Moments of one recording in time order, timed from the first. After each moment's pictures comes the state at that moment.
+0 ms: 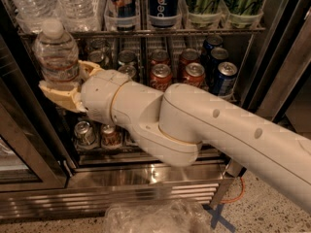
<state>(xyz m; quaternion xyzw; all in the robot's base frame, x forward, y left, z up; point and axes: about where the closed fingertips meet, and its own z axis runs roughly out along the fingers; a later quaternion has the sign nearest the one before) 0.480 0.176 0.975 -0.39 0.58 0.32 0.64</state>
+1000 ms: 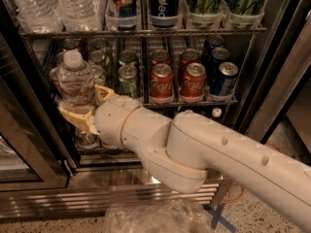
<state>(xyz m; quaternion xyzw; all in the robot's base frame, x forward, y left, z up) 0.470 0.158 0.923 -0.36 0.62 0.31 0.62</state>
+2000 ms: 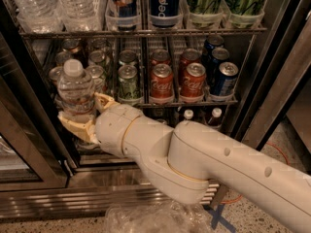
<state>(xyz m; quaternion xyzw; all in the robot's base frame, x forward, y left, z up) 0.456 0.156 0.910 -0.37 0.62 0.31 0.62</state>
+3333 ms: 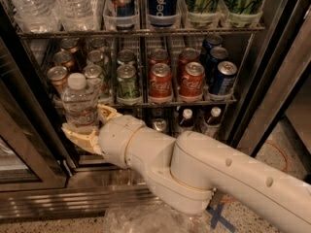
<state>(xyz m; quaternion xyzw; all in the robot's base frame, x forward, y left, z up) 0.445 0.151 0.890 -0.36 0.63 0.32 0.61</state>
